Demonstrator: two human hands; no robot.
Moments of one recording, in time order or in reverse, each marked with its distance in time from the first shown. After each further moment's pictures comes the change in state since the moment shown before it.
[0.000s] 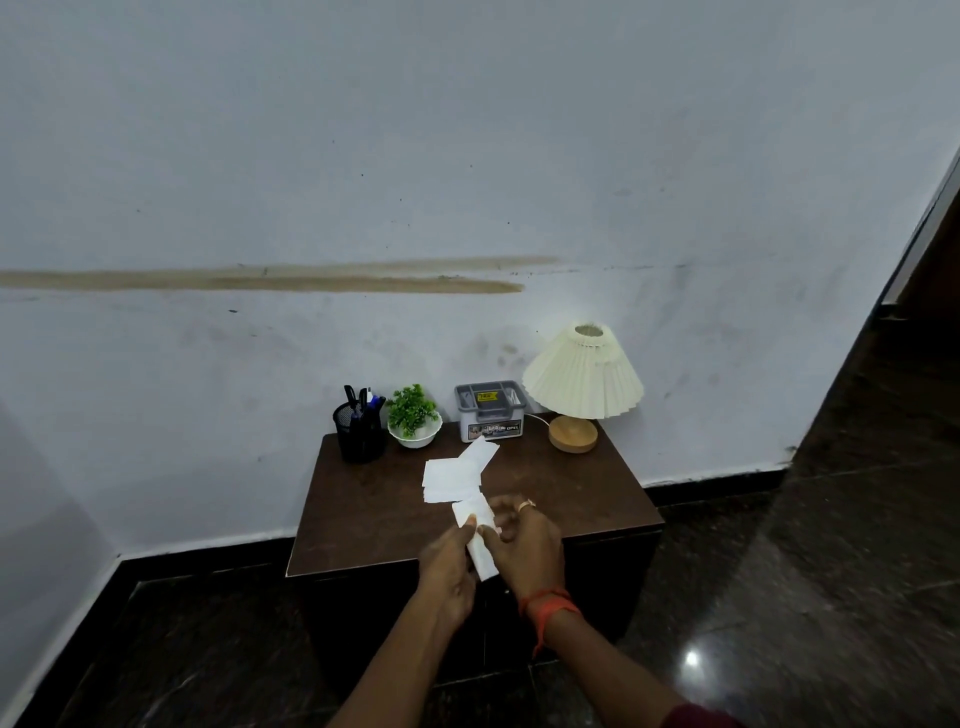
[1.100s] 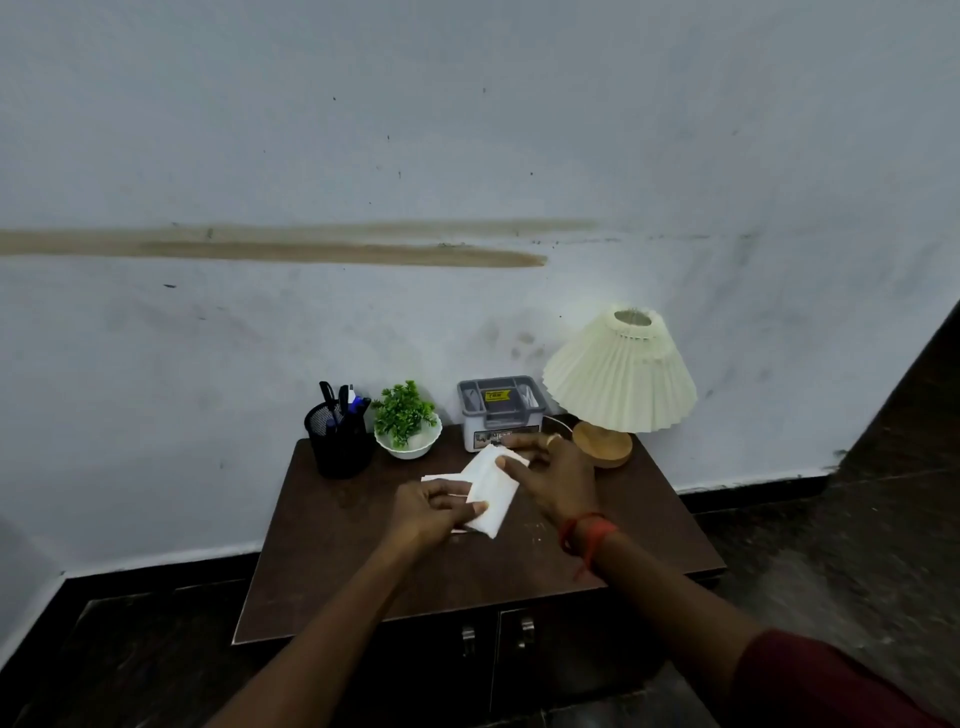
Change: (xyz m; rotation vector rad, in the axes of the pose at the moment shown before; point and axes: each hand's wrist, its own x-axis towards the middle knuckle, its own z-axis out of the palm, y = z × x) left_hand 0.122 0.078 0.004 0.732 -0.069 0.303; right_hand 0.152 0.006 0.014 0.151 -0.106 -0.036
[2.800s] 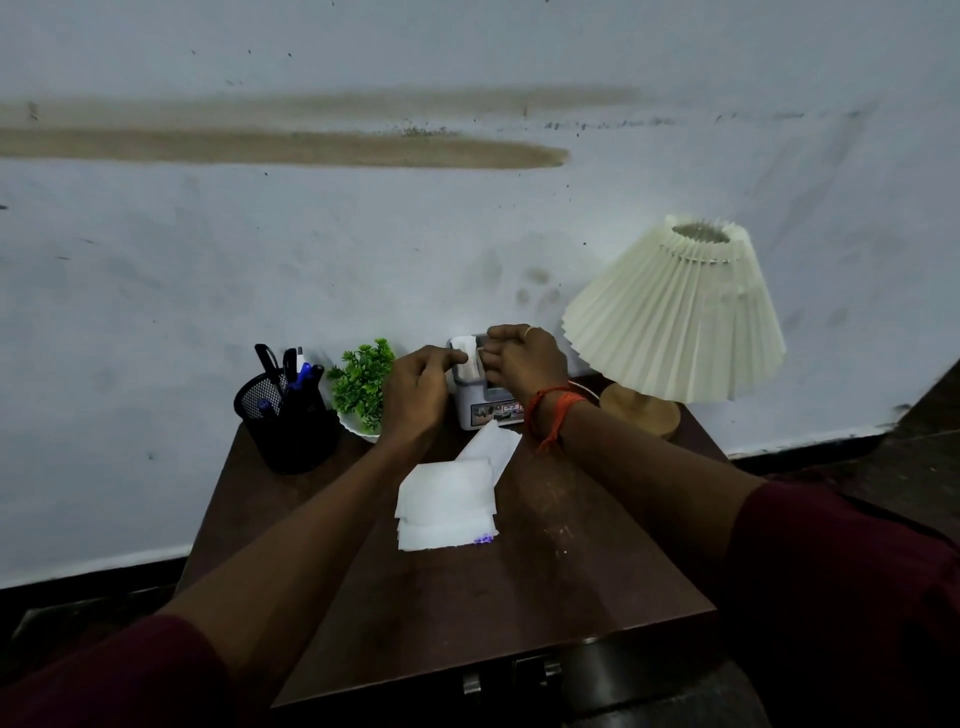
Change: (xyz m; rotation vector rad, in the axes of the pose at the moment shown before) left_hand 0.165 0.024 0.017 -0.024 0.204 0.326; right_hand 0.168 0.045 0.070 0.301 0.007 0.226
